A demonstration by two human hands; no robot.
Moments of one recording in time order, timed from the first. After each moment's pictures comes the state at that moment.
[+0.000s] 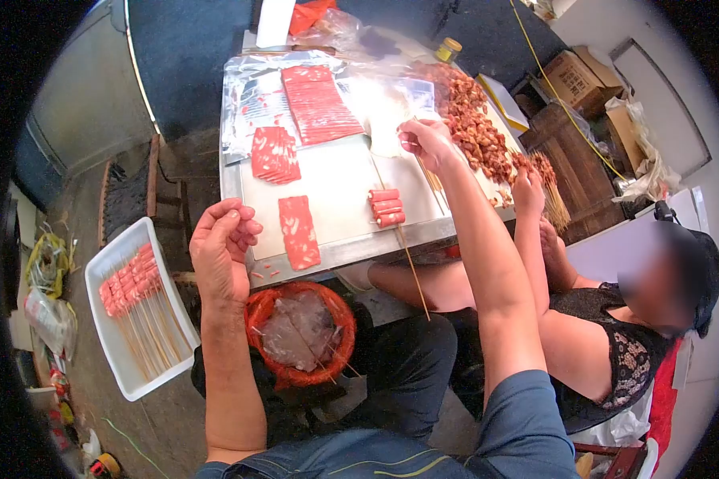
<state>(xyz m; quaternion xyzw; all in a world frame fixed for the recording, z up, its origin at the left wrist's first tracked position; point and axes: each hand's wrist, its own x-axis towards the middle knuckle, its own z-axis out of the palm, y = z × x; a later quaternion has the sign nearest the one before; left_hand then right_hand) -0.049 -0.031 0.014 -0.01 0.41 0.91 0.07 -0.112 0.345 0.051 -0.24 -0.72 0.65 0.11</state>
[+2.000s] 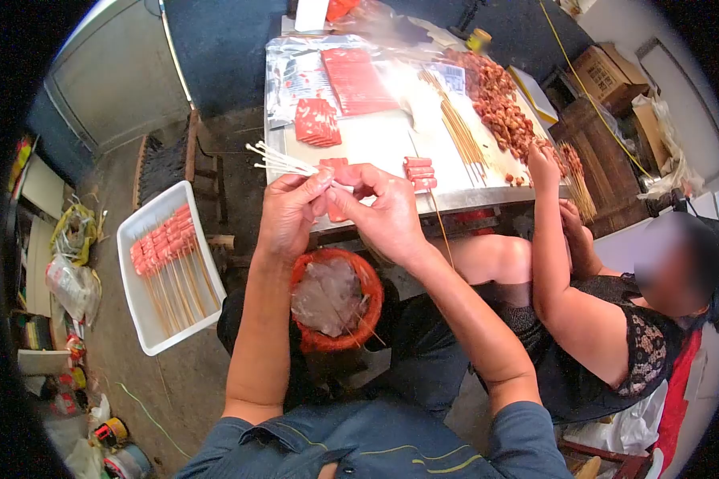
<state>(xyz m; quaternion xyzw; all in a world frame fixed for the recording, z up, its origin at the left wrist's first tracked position) -0.030 -0.012 0.013 0.13 0.37 0.90 0.18 0.030 0.130 0.042 0.05 -0.82 0.55 0.18</state>
